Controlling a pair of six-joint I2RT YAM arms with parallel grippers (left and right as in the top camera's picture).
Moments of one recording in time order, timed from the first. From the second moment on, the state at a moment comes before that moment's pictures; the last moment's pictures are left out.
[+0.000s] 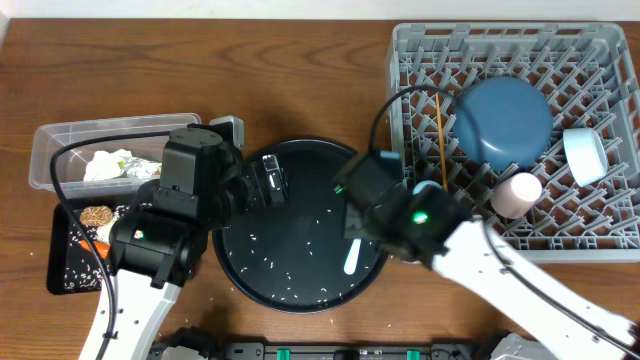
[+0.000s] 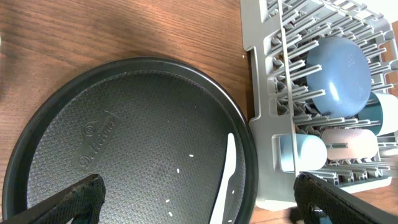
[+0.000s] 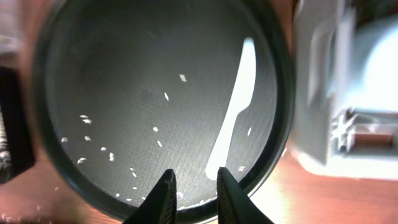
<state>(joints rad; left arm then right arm) -0.28 1.05 1.06 -0.81 0.23 -0.51 0.87 1.45 1.22 -0.98 0.13 0.95</state>
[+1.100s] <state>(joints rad) -0.28 1.05 1.06 -0.81 0.23 -0.51 0.90 1.84 1.17 -0.88 0.16 1.22</state>
